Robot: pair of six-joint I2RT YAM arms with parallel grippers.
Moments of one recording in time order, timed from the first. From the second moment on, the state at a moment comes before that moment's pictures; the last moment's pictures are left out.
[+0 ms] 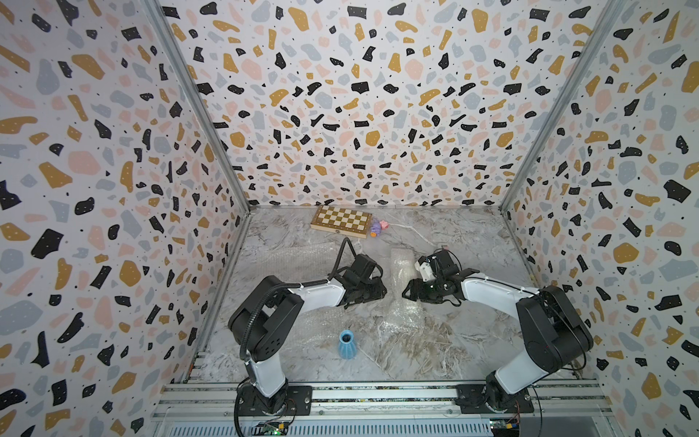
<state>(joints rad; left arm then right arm) -0.71 1.77 0.97 -0.12 0.22 -0.78 0.47 1.60 0.86 -0.34 -0.36 0.45</state>
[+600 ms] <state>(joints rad) -0.76 1.83 0.94 0.01 0.27 -0.87 0.49 1.59 0.86 -0.34 -0.33 0.47</state>
